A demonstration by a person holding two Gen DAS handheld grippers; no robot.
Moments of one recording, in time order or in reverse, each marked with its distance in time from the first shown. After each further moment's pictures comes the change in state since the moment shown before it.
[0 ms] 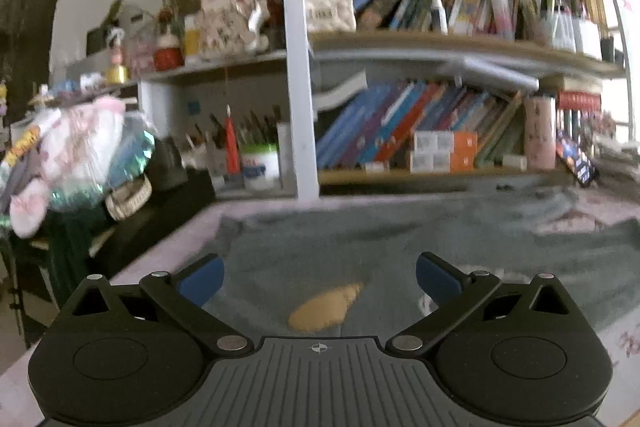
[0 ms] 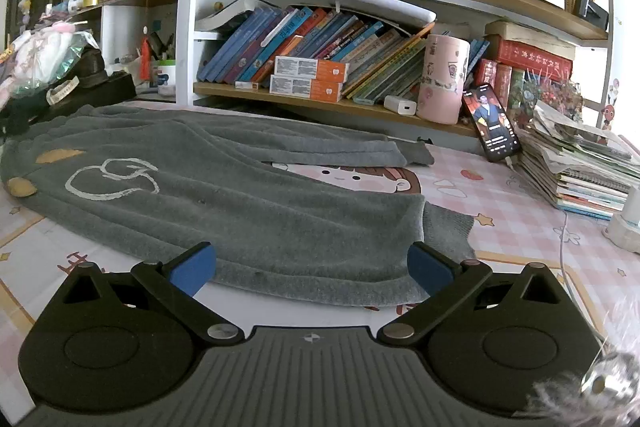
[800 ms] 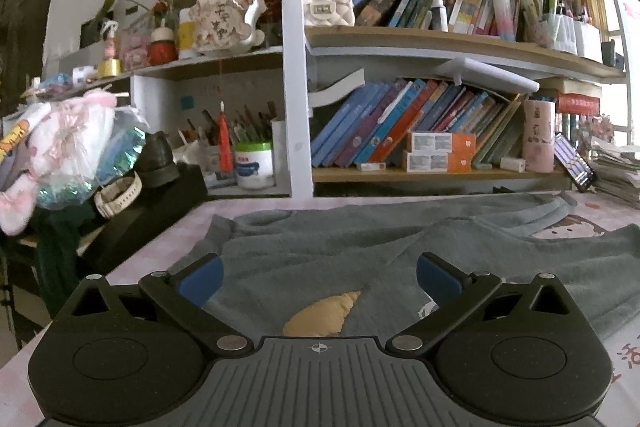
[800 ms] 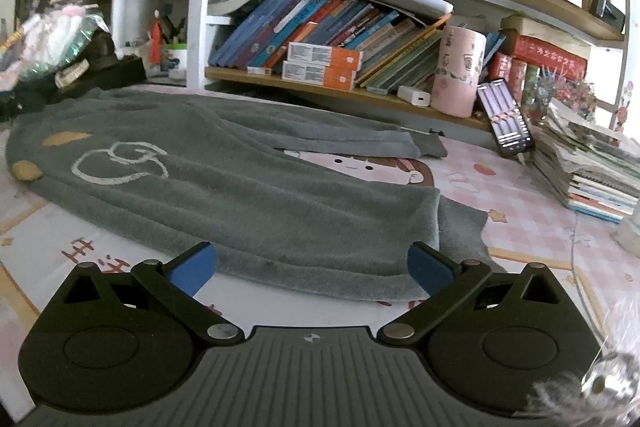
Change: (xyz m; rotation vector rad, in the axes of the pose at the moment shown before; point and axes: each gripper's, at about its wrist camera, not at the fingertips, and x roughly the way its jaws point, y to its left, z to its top) left arm 0.017 0.004 0.000 -0.013 0.046 -0.032; right arm 0.007 0.001 0.001 -0.016 0.048 0.039
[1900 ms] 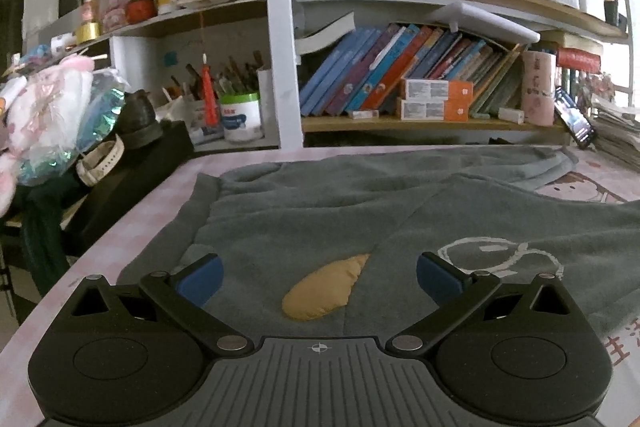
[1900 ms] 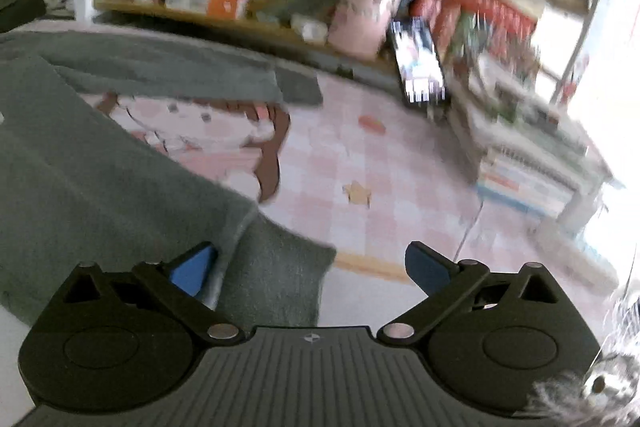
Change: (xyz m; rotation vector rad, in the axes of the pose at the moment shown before) left arm 0.023 -0.005 -0.002 0.033 0.157 -0.026; right arm 0.049 -0.097 0.032 -0.084 0.203 -0.240
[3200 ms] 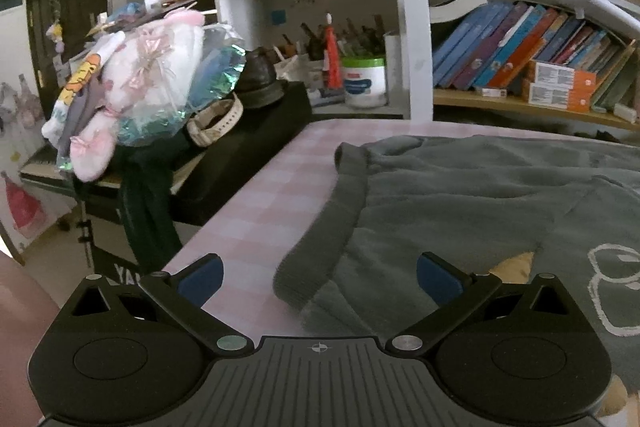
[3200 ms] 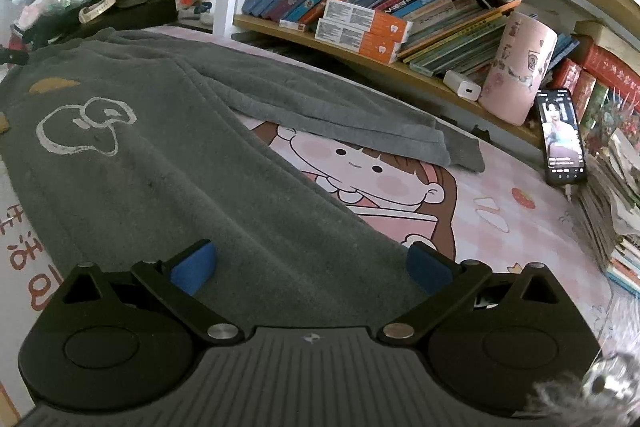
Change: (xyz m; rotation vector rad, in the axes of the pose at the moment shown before) left arm 0.013 0.074 0.011 -0.103 0.139 0.293; right arm 0.012 0.059 0.006 -0.138 -0.105 0.347
